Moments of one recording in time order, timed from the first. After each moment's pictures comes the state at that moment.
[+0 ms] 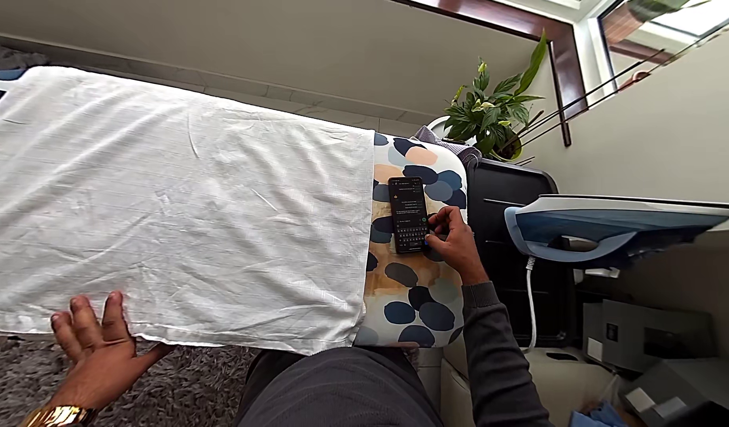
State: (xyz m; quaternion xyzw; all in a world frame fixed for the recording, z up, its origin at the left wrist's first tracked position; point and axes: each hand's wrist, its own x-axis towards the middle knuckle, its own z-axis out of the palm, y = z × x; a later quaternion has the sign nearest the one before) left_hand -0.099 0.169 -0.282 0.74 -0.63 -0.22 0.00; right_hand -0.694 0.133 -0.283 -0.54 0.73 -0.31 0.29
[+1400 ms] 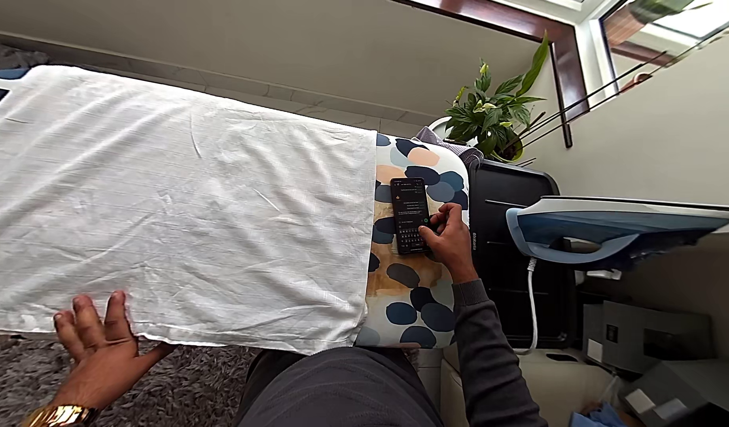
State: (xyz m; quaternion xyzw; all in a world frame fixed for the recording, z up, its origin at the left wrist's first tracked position) left_hand -0.097 0.169 -0.283 0.74 -0.63 -0.22 0.00; right_hand -0.672 0.123 -0.284 -0.50 0.79 -0.27 0.21
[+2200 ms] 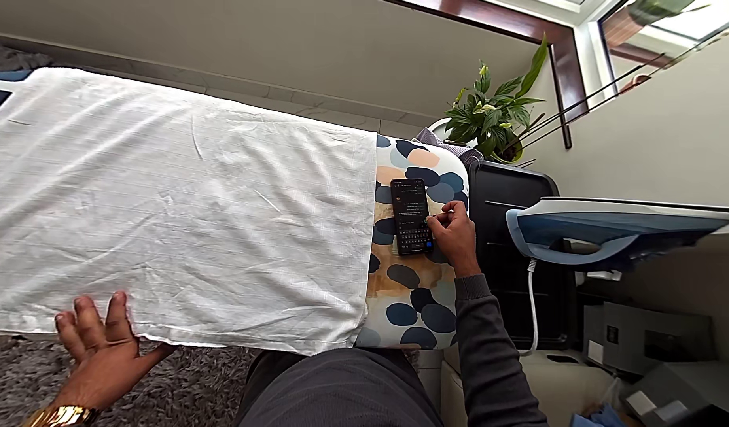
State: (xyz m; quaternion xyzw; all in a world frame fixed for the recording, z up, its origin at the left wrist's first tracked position) left_hand -0.096 0.170 -0.285 0.74 -0.64 -0.21 0.00; right_hand -0.678 0.112 -0.278 -0.45 0.81 -0.30 0.23
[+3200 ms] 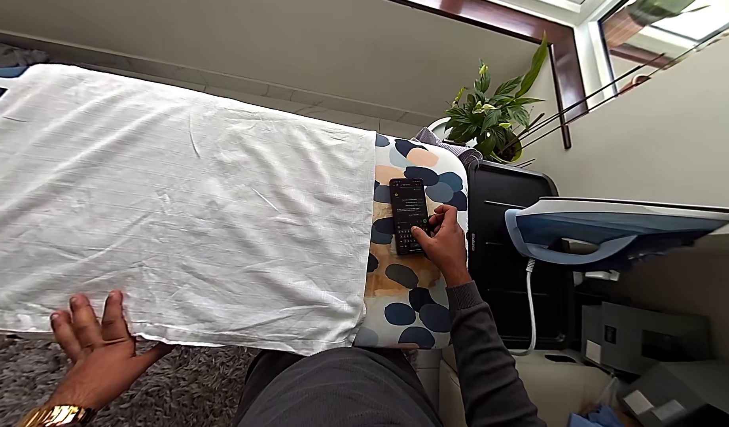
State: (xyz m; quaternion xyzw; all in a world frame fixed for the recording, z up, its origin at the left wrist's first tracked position) left_hand -0.100 0.169 -0.282 0.75 -0.63 -0.22 0.00; right_hand -0.661 0.125 -0.286 -0.49 0.81 -0.27 0.19
